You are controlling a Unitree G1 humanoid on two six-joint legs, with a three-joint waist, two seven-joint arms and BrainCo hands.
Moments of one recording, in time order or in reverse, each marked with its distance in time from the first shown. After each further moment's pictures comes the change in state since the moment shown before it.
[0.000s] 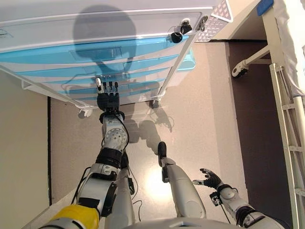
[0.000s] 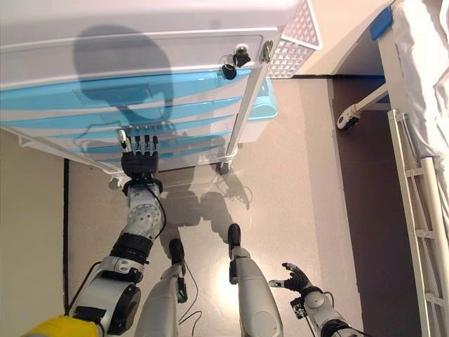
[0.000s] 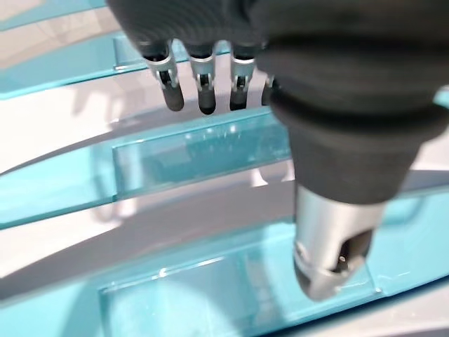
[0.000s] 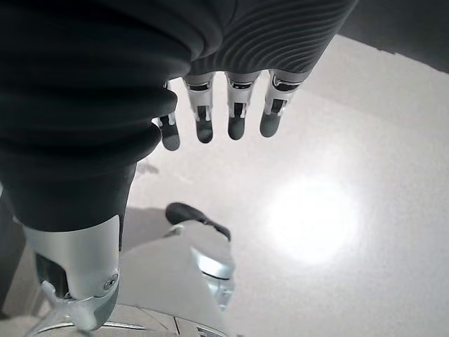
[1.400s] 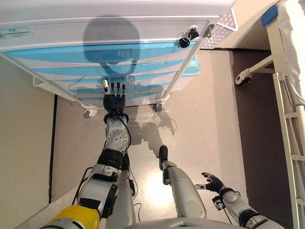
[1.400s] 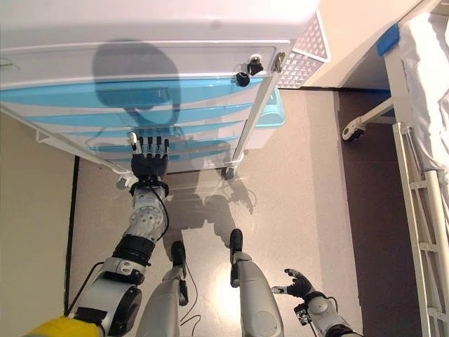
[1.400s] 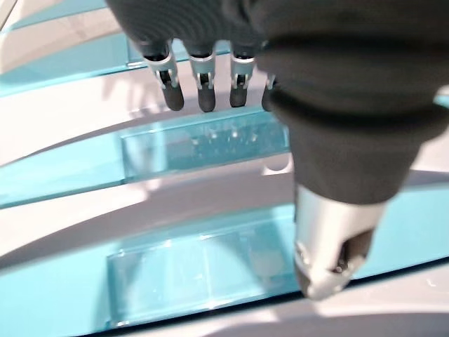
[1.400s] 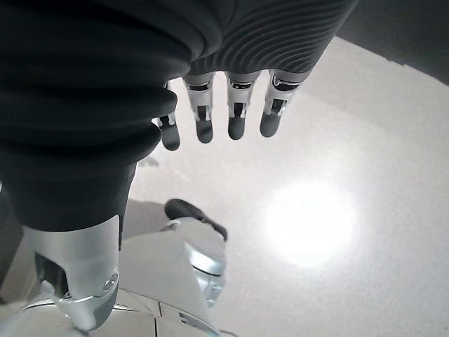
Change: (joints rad) left arm 0.030 -0.001 -0.058 -0.008 -0.034 0.081 -0.044; right arm 0.033 -0.021 0.000 -0.001 -0.010 0.002 0.023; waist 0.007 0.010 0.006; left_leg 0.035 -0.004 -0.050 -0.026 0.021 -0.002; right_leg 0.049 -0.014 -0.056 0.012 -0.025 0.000
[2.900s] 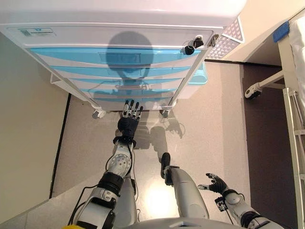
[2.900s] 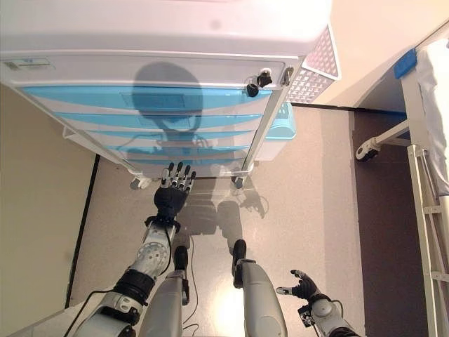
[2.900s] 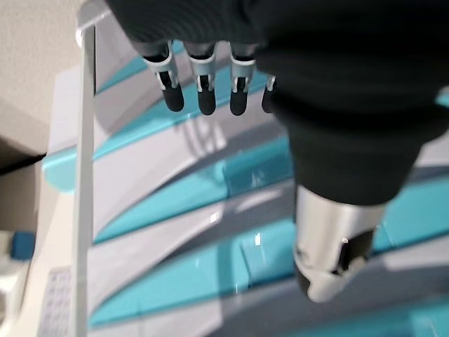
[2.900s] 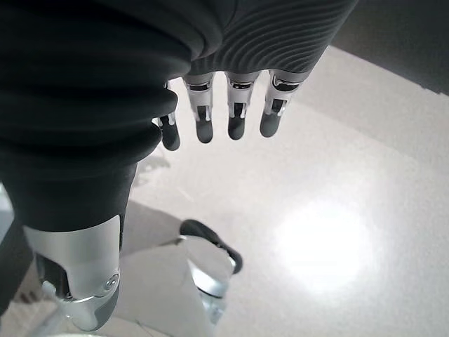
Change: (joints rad) left arm 0.218 -0.032 -0.110 0.019 0.124 0.115 -0.182; right arm 0.011 -0.005 -0.036 0.000 -0.008 0.004 -0.052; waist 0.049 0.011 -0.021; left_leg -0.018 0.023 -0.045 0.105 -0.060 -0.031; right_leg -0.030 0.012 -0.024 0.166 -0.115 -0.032
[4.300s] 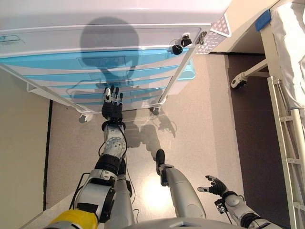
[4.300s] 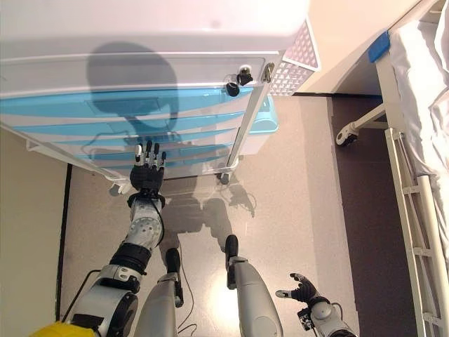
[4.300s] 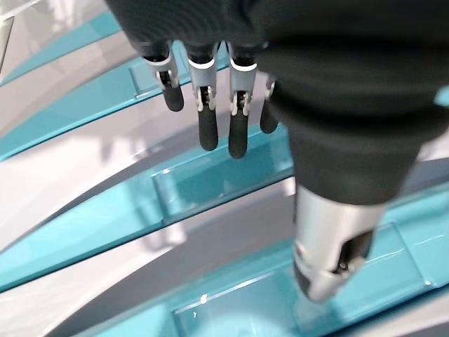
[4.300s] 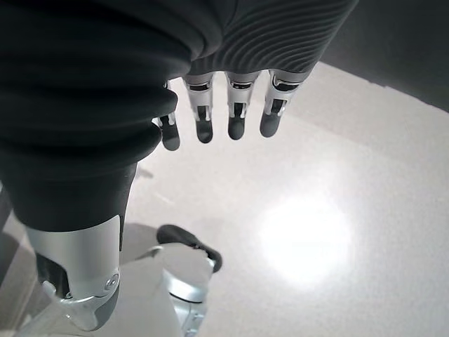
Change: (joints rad) left arm -0.185 0.023 0.151 0.101 0.038 -0.110 0.110; right arm 0.015 0.003 0.005 -0.008 -0.002 0.013 0.014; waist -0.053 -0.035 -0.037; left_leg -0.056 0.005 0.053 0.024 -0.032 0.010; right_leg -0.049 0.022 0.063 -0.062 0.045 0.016
